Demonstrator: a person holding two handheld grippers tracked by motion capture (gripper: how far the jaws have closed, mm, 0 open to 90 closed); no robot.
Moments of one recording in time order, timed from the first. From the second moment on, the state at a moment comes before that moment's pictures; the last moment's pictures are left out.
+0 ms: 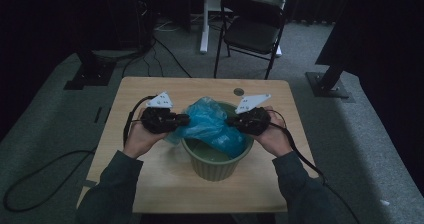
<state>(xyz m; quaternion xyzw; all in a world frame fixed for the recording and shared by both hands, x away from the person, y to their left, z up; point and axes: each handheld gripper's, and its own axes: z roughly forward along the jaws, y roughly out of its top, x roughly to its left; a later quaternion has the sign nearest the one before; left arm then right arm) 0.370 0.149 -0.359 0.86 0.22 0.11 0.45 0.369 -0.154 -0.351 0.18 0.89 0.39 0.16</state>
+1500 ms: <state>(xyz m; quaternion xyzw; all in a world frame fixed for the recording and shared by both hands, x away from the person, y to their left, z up) 0.356 0.110 -0.349 0.87 0.17 0.13 0.45 0.392 -0.114 -0.324 0.17 0.88 0.43 0.15</state>
